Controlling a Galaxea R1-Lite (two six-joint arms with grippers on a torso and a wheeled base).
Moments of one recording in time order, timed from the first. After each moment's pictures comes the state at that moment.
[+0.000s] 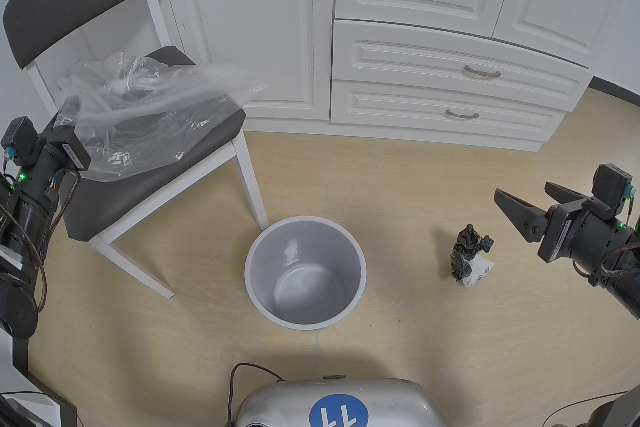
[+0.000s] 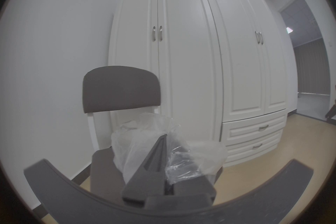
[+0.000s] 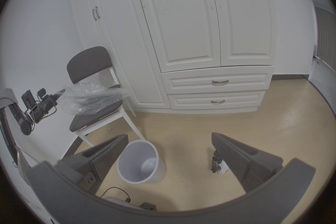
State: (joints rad) left arm -0.05 1.52 -0.43 -1.53 0.04 0.06; right arm 0.63 1.24 -0.51 -0.66 -0.36 0.15
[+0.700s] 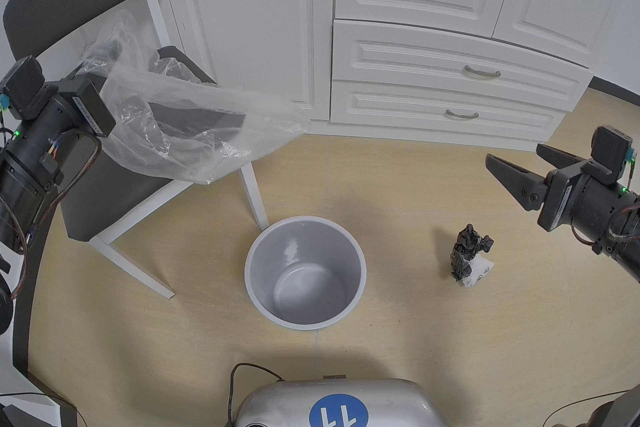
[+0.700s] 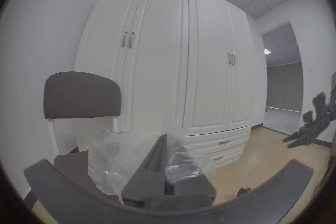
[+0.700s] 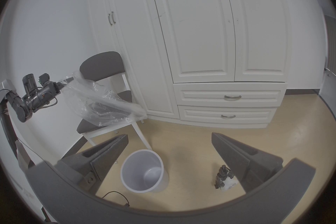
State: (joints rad) left arm -0.35 1.35 -0.63 -1.16 0.04 0.07; right arm 0.61 1.27 -0.64 -0.64 -0.24 0.05
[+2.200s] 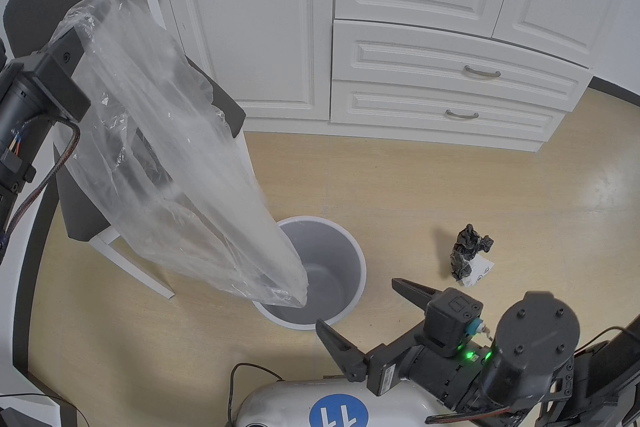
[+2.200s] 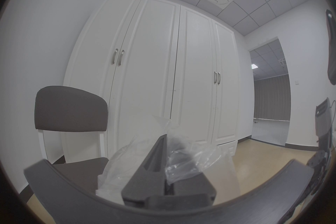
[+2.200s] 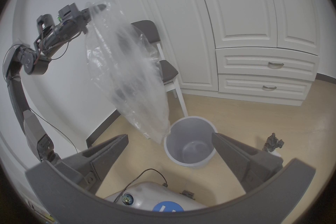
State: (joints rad) left arm -0.50 1.24 -0.64 -1.17 0.05 0.11; right arm 1.12 1.74 -0.44 -1.13 -0.50 0.17
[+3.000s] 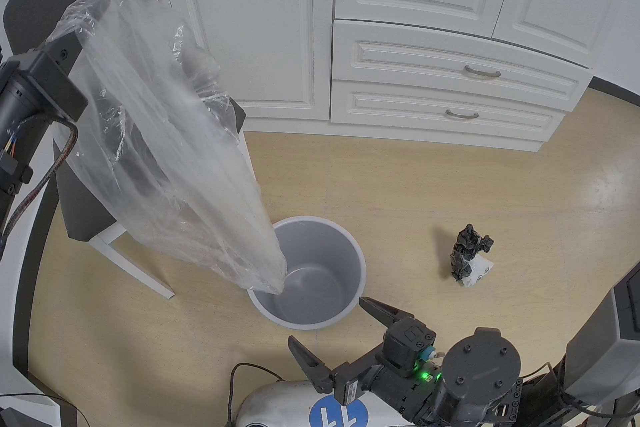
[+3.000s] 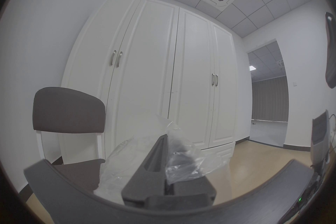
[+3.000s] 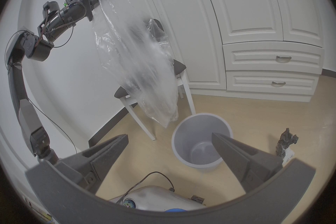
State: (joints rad) left arm -0.52 1.23 -0.64 -1.17 0.05 0.12; right arm 1.13 1.99 -0.41 -1.48 -0.47 0.15
